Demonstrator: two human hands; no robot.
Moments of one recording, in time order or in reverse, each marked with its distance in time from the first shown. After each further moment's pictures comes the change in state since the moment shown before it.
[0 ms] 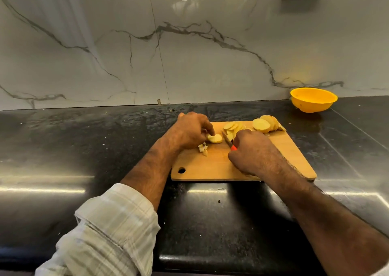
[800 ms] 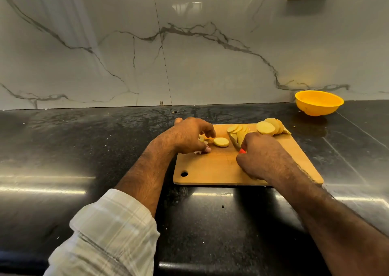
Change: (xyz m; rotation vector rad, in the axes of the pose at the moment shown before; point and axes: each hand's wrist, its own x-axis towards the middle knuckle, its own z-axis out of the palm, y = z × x) left_hand -0.013 -0.007 -0.012 0.037 -0.150 -0.046; right_hand -0.003 0.002 -0.005 -0.029 -0.012 0.026
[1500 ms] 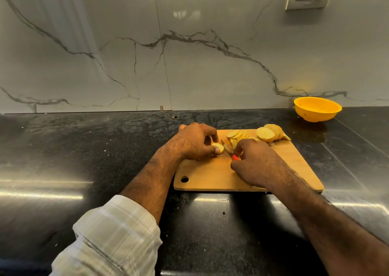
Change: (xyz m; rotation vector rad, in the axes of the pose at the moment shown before) left_hand 0.004 0.012 0.006 -0.008 0.064 -0.016; right_hand 0.001 -0.004 0.004 0.103 -0.015 -0.058
